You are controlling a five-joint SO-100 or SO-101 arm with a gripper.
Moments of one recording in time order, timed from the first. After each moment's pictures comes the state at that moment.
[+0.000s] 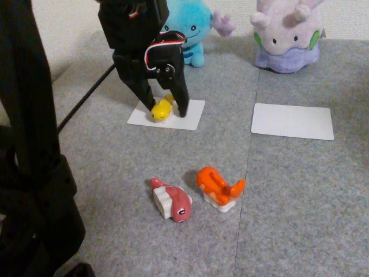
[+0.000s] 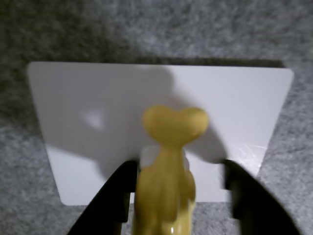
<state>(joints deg) 8.8 72.9 96.6 51.5 82.2</state>
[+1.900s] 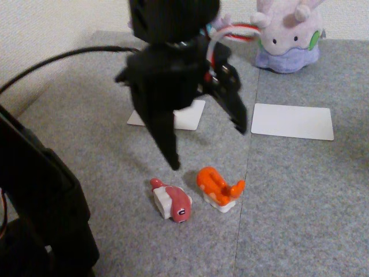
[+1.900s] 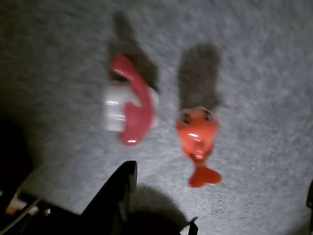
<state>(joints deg) 43.2 107.1 119.7 76.7 6.9</state>
